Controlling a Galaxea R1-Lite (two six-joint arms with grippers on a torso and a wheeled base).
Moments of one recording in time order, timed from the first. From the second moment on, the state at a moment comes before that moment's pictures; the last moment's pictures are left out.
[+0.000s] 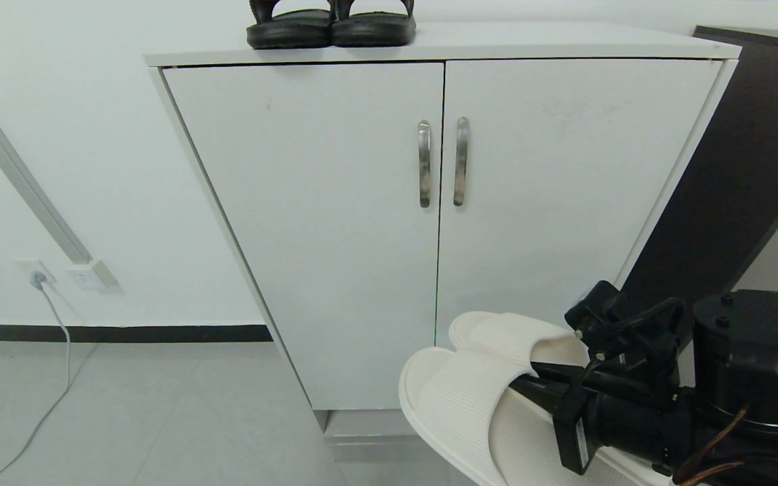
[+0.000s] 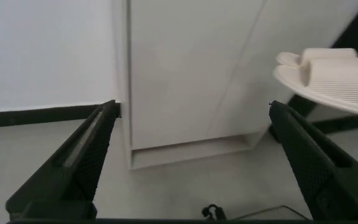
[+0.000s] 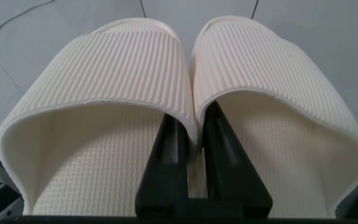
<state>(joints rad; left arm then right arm) -0.05 0.37 -0.22 -0.07 -0.27 -0.11 0.84 1.51 -0.55 -0.65 -0.05 -0.01</state>
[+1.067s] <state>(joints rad) -0.66 1.13 -0.57 -0.49 -0.14 -0.35 0.83 1.52 -0.55 -0.65 -0.06 -0.01</state>
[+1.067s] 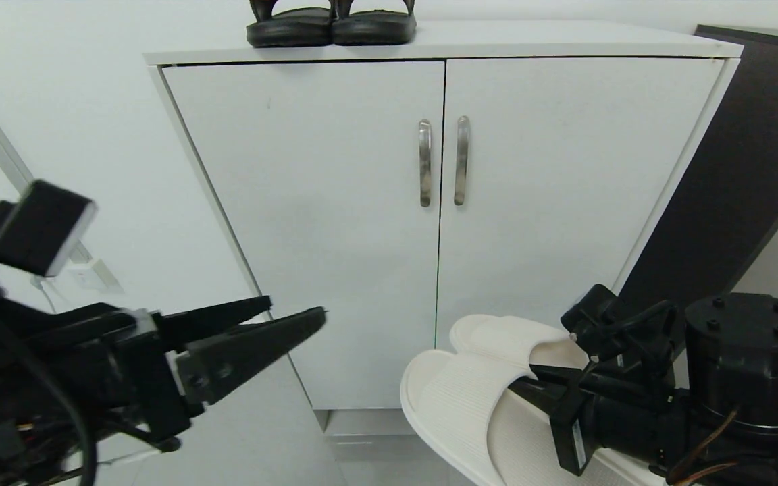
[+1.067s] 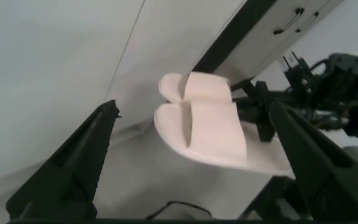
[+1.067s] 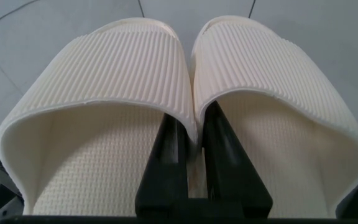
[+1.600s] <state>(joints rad) -0.83 1.52 -1.02 -0.51 -0.25 -0.35 0.83 1.52 -0.54 -0.65 -0.05 -0.01</state>
